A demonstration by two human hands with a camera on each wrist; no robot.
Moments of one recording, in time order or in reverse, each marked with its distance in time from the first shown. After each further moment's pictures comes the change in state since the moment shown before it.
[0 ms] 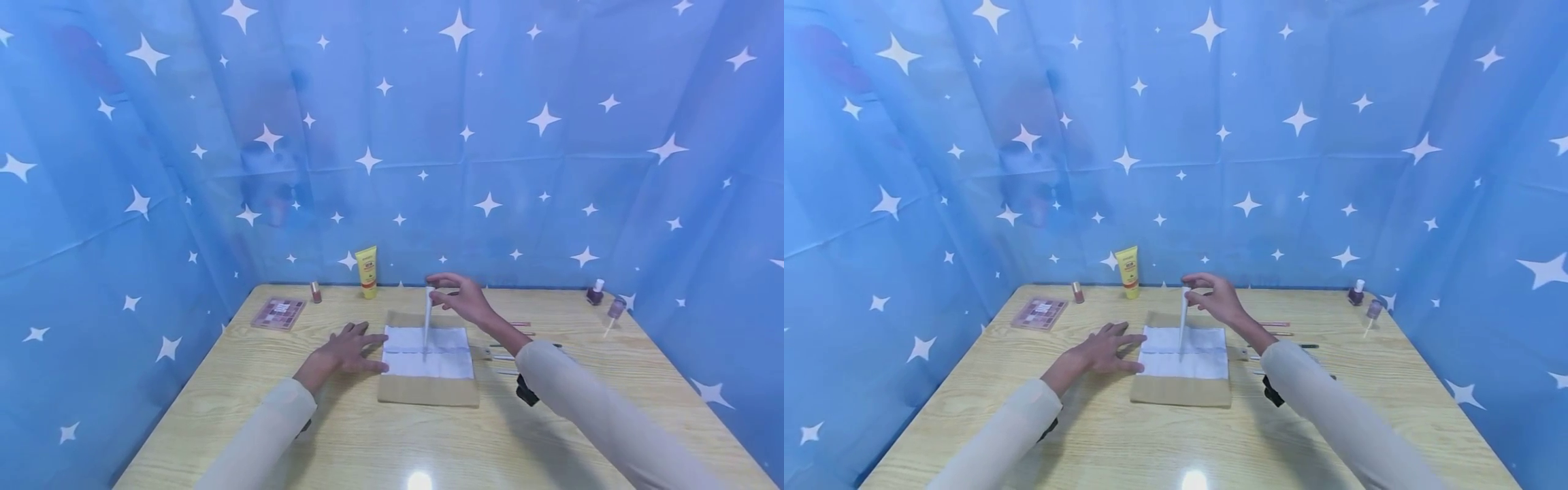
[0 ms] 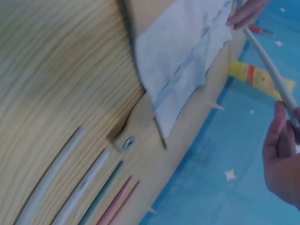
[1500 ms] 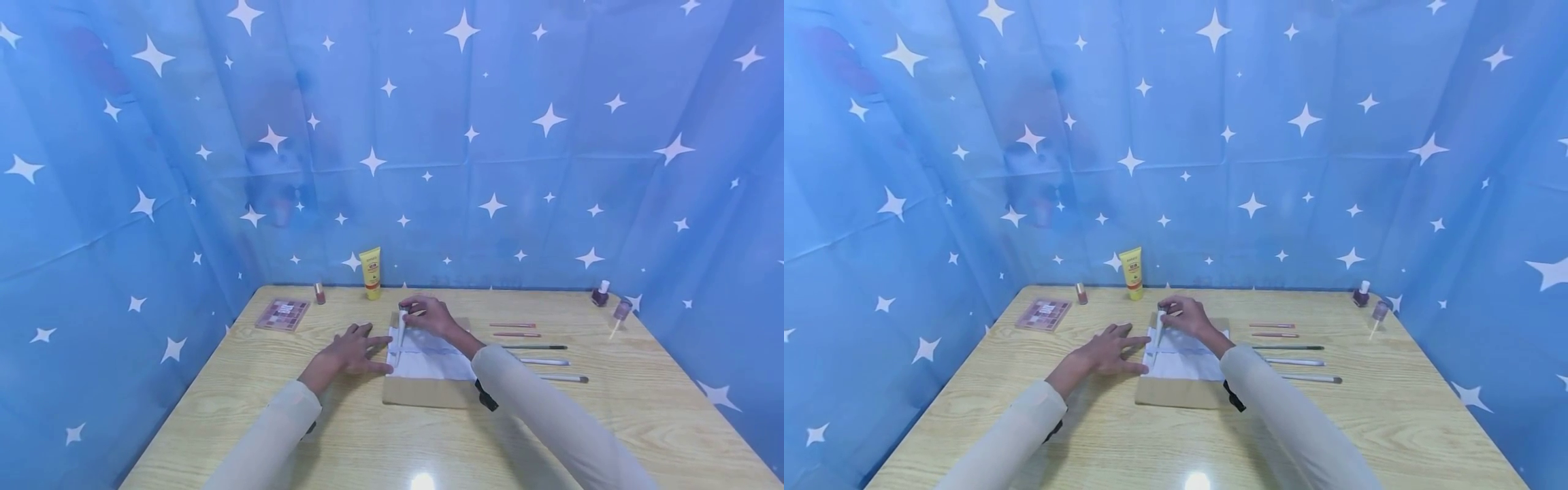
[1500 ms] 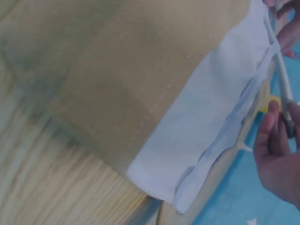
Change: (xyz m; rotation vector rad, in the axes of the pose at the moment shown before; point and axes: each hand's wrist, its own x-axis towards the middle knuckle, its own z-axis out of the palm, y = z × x) left_hand 0.005 -0.001 0.002 0.117 -0.002 -0.004; right_hand 0.023 0.033 0.079 -0.133 -0.078 0.053
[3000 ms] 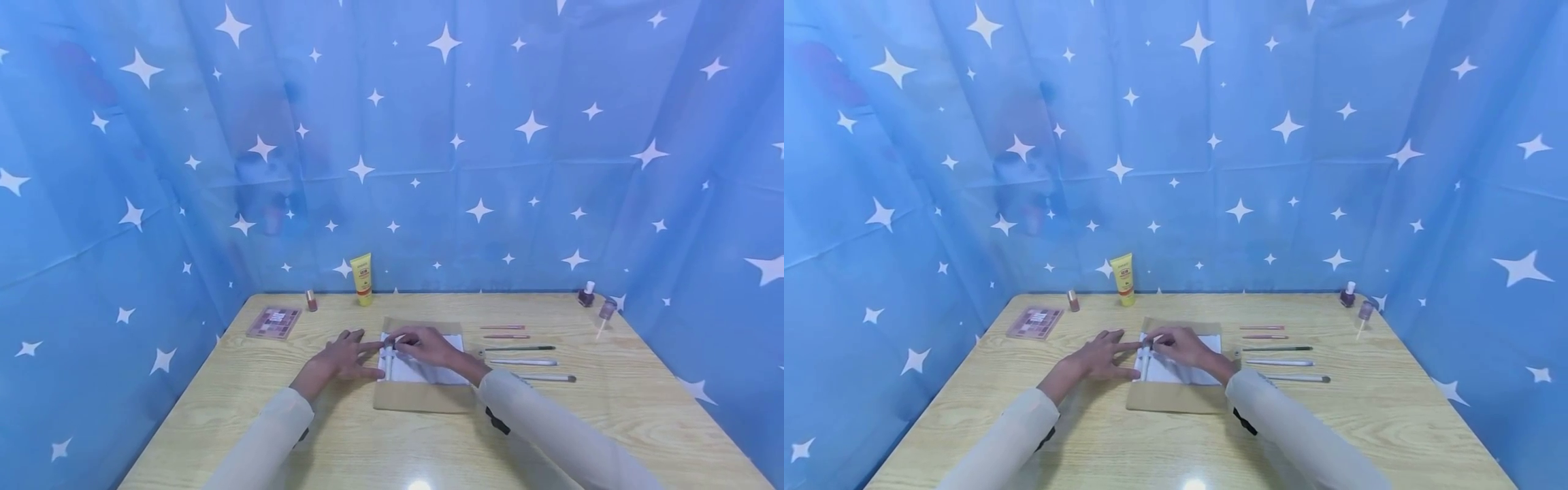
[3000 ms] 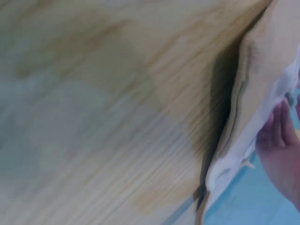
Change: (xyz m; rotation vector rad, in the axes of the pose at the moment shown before) left_hand -0.003 0.002 0.001 -0.040 0.031 0.006; right_hand -0.044 0.015 0.007 -0.110 -0.205 -0.192
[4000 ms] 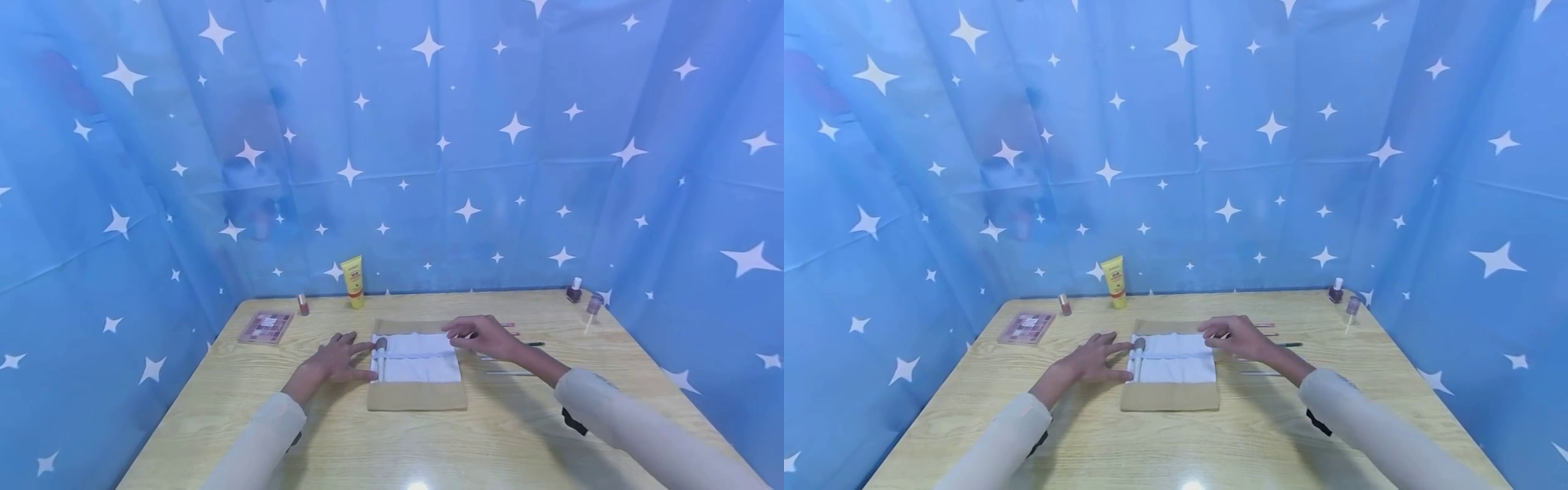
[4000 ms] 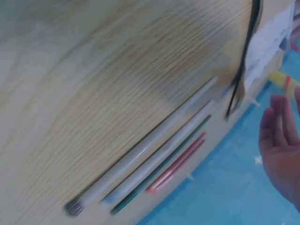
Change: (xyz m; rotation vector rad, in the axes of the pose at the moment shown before) left_hand -0.002 0.001 0.000 -0.039 -0.005 0.013; right_hand -0.091 0.001 -0.102 -0.094 0.047 -0.016
